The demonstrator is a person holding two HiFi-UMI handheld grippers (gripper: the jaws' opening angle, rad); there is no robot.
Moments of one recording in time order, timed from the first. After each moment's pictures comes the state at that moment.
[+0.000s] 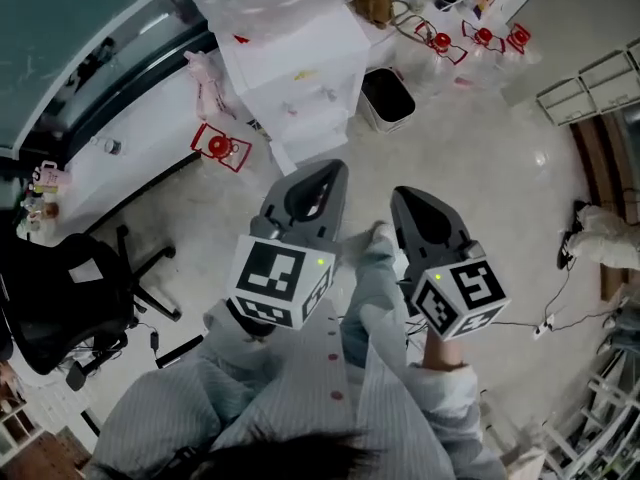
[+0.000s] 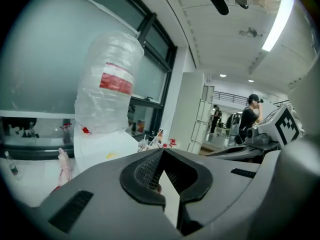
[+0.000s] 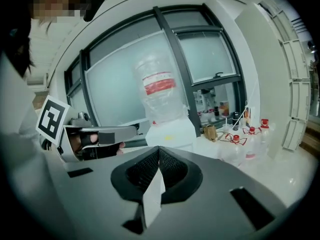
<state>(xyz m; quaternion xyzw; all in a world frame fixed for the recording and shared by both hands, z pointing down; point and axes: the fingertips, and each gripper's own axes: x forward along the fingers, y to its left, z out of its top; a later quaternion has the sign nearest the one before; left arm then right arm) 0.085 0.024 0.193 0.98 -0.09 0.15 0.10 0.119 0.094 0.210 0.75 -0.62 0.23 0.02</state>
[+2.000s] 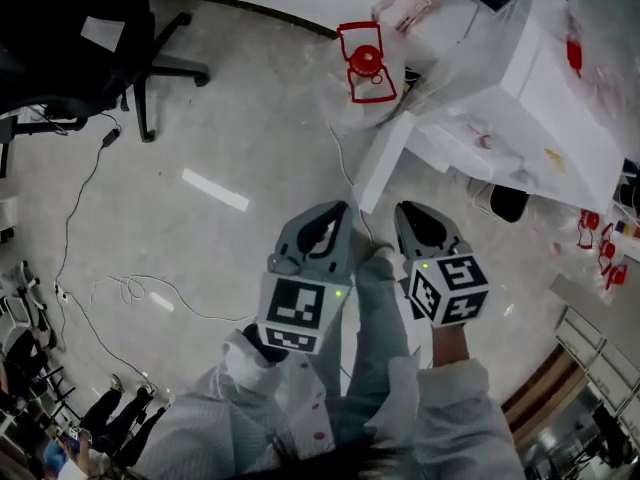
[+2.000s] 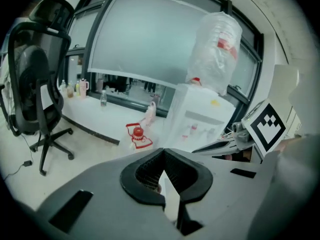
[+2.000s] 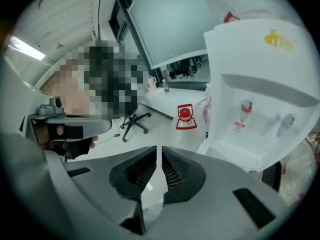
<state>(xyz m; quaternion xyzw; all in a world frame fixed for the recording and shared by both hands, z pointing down) -0.093 -0.064 0.435 0.79 -0.51 0.20 0.28 -0.005 -0.075 0.481 0.38 -0.82 0.31 0.28</state>
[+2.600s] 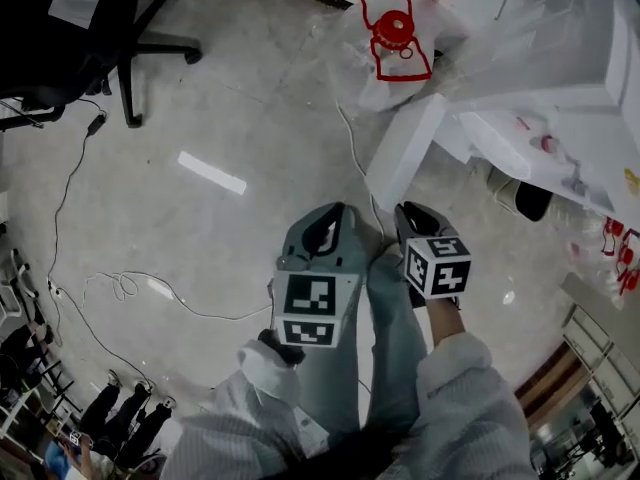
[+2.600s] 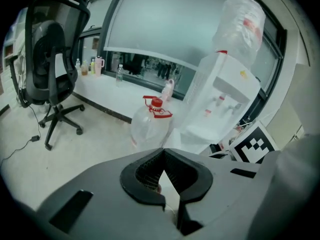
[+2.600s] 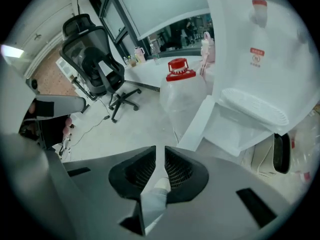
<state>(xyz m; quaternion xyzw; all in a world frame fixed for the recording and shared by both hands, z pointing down) -0.136 -0.045 0.574 0.73 -0.54 0.23 0.36 -0.023 -0.046 0.666 0.38 -0.76 0.38 0.37</state>
